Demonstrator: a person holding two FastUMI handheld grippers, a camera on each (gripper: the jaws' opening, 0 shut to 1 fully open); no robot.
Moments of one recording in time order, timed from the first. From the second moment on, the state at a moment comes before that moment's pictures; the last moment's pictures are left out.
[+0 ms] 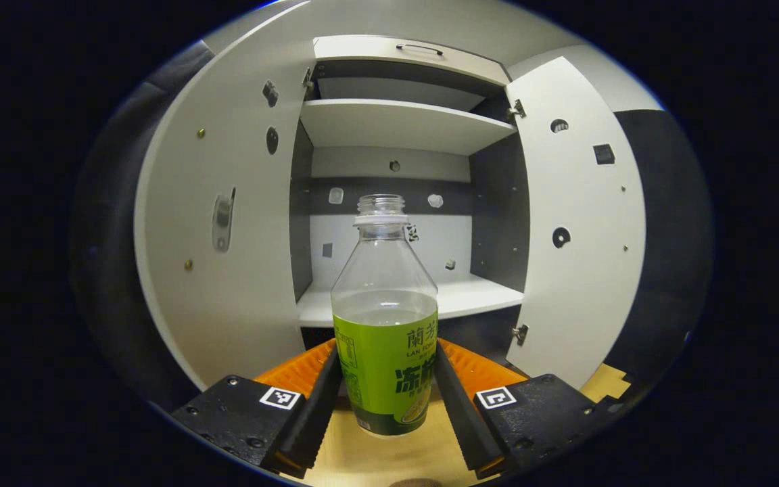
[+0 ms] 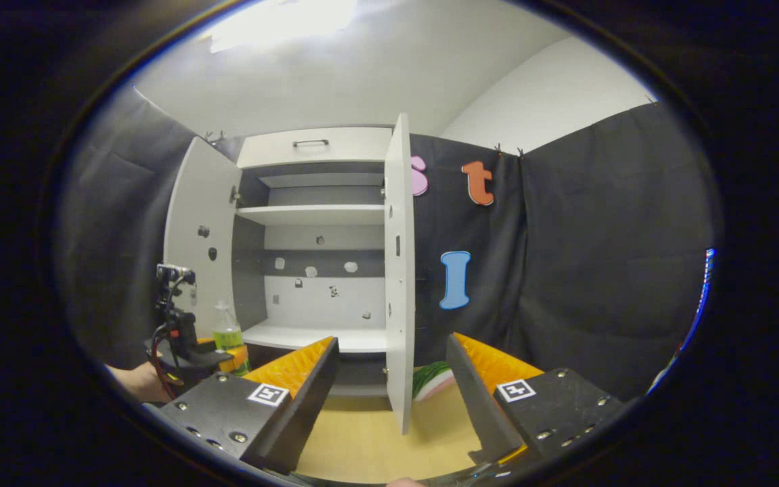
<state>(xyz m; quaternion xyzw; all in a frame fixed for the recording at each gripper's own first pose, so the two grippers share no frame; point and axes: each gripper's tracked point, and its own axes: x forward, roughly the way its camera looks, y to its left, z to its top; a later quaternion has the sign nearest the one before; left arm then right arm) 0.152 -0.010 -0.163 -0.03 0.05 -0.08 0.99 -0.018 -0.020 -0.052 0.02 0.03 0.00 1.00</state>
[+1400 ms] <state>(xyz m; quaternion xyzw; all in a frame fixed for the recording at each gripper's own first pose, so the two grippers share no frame) 0.049 -0.064 -0.400 0.03 0.15 -0.19 0.97 0.070 0.062 -0.055 0.14 0.03 0.13 0.98</state>
